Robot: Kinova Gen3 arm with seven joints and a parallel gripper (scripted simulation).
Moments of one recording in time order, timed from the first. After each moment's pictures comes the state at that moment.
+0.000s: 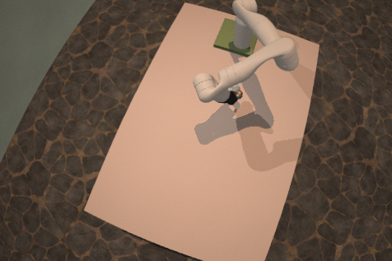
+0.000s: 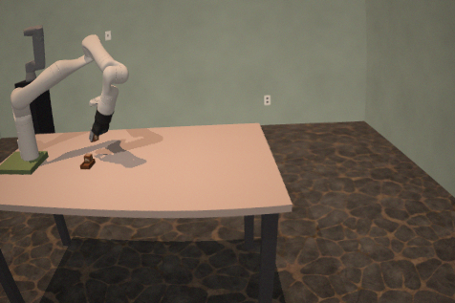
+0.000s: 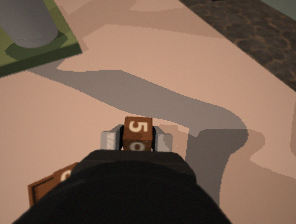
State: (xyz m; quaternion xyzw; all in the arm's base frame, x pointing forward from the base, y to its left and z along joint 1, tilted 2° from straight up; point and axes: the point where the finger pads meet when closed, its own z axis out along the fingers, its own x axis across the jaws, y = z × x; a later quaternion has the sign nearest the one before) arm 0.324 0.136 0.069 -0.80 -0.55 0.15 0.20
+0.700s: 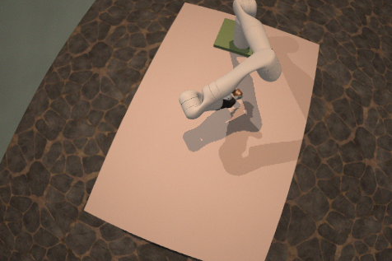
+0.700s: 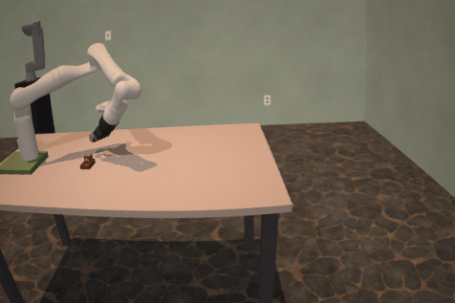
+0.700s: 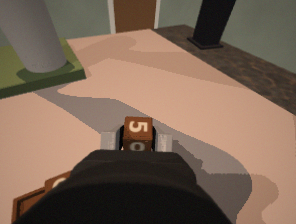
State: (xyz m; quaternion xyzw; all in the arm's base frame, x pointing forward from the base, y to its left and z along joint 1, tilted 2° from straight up) arm 0.326 0.136 0.068 -0.77 -0.53 0.22 0.30
